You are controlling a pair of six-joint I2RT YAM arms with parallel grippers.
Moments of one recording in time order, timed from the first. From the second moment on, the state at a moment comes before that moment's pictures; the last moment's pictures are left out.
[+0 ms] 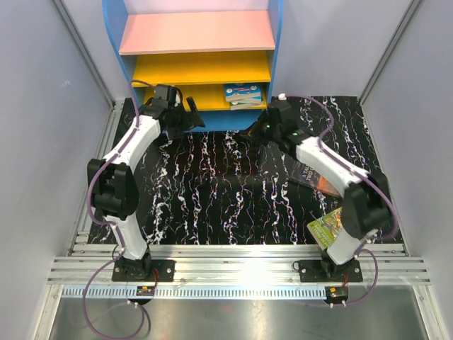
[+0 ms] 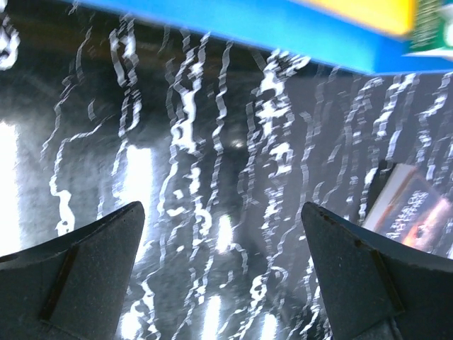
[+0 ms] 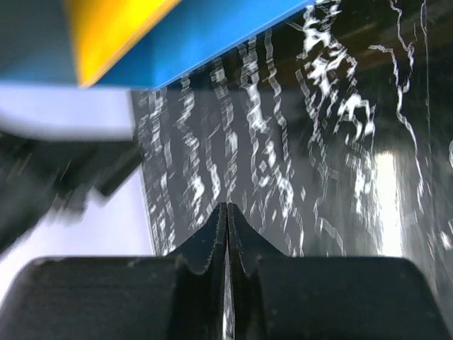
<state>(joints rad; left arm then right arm) -0.22 1.84 1.63 -0.64 0.15 -0.60 0.49 1.73 1.38 -0.21 -0.11 1.00</state>
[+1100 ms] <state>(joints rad) -0.83 2.13 1.75 -0.44 0.24 -0.85 -0.24 1.17 1.07 -1.06 0.04 0.87</state>
